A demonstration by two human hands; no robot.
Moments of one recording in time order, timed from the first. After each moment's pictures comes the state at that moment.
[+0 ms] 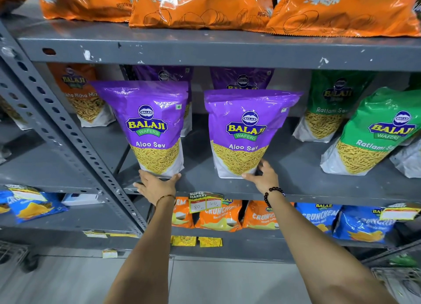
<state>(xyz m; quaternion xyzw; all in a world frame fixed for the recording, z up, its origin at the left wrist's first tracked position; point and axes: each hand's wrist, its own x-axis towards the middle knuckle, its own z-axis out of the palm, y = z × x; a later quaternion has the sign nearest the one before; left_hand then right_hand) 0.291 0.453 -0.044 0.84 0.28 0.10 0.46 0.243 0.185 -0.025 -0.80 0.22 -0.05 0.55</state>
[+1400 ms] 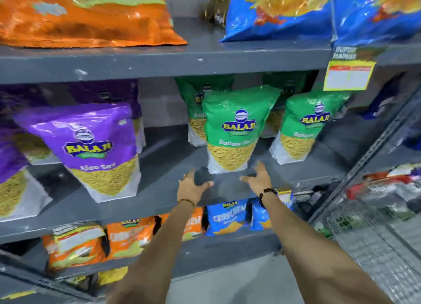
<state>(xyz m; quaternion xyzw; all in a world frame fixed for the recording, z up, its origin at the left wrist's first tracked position) 0.210 0.081 -0.021 0.89 -0.10 -0.14 0.41 0.143 -0.110 -0.017 -0.75 0.36 -0.08 0.54</state>
